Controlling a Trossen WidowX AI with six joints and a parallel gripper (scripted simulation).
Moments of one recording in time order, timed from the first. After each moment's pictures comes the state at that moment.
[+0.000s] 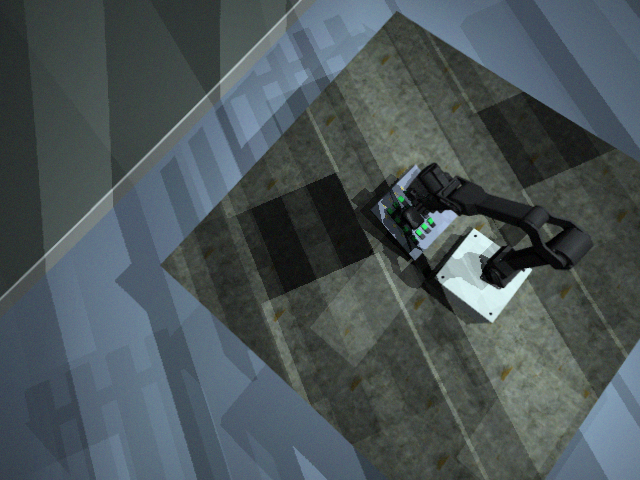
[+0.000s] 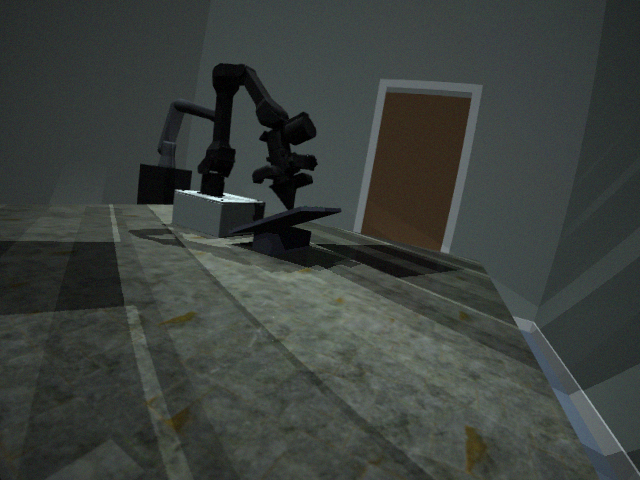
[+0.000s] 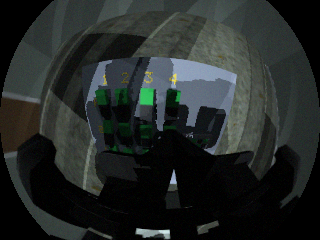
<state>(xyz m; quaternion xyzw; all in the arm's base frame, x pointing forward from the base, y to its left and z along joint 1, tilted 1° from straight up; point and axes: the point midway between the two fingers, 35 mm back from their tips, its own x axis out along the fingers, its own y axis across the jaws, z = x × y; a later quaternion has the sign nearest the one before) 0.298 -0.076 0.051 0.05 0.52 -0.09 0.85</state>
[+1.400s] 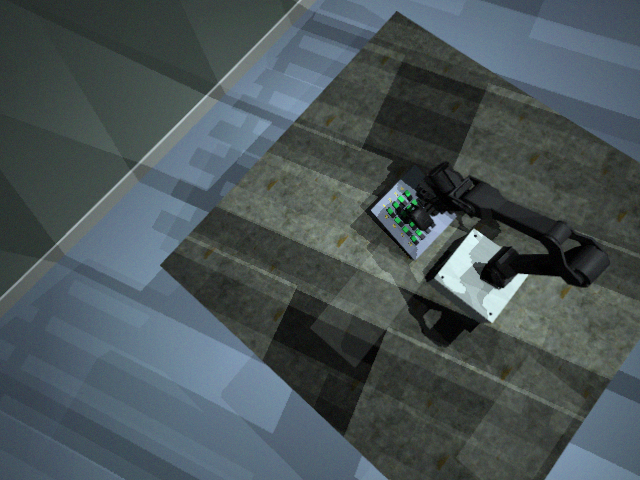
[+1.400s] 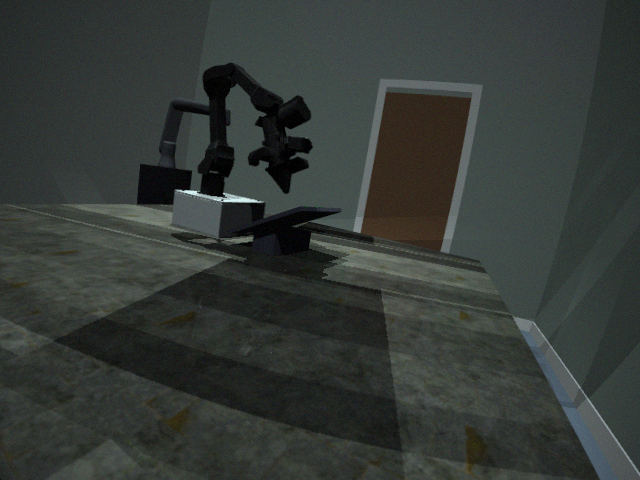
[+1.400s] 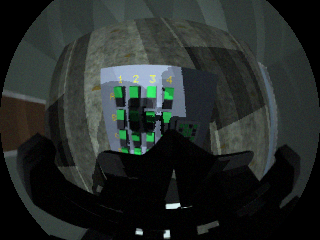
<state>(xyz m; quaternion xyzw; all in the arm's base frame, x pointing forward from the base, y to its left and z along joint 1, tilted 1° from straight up) 0.275 -0.070 0.090 0.05 0.52 -0.09 0.85</state>
